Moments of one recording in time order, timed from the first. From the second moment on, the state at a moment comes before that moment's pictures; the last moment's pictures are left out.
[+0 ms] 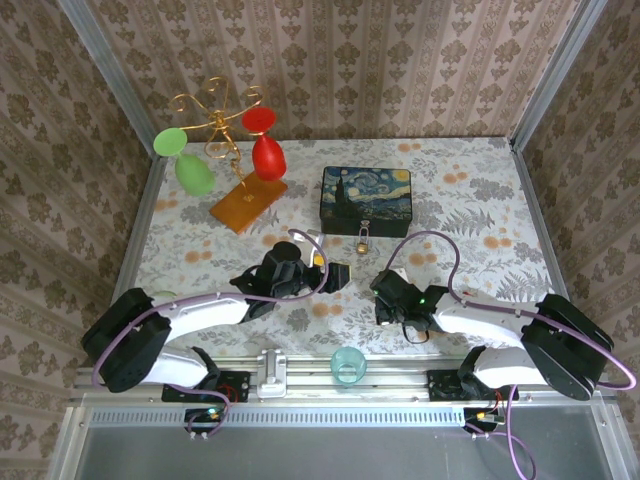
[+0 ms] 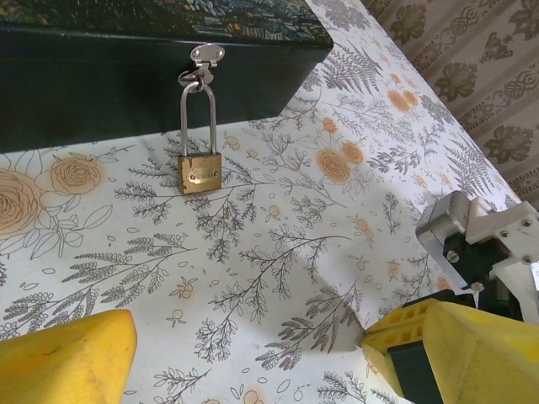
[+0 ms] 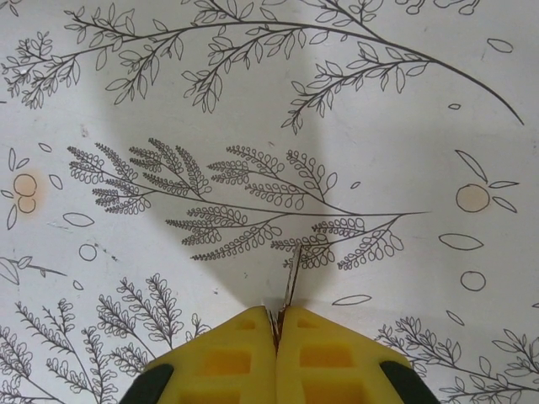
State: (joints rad) left arm -0.89 1.36 0.56 0.35 0.14 -0.53; right arm 0.83 1.28 0.50 -0.34 0.20 0.70
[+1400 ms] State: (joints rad) left arm -0.93 1.33 0.58 0.50 0.24 -1.19; right arm 1.14 1.12 0.67 -0.21 0.63 -0.26
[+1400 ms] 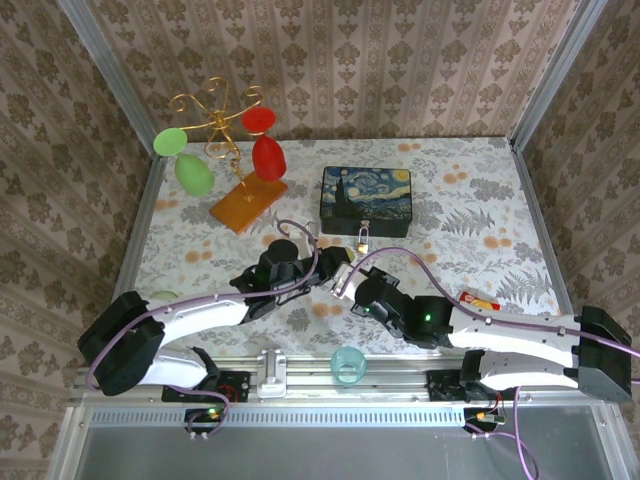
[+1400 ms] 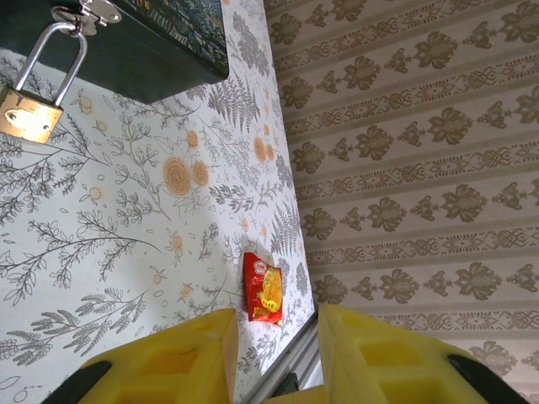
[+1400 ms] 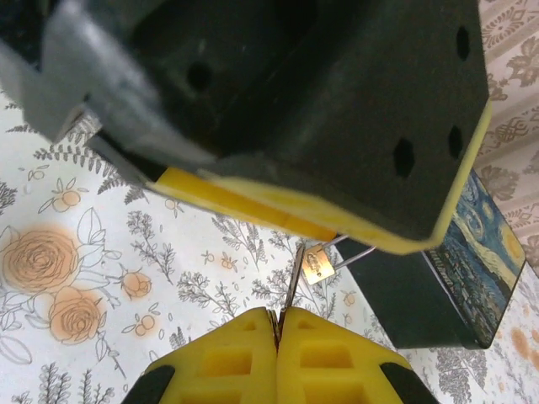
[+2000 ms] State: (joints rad) left arm -0.93 1.37 0.57 0.52 0.24 -1.20; right arm 1.15 1.21 0.69 -0.18 0.72 -0.26
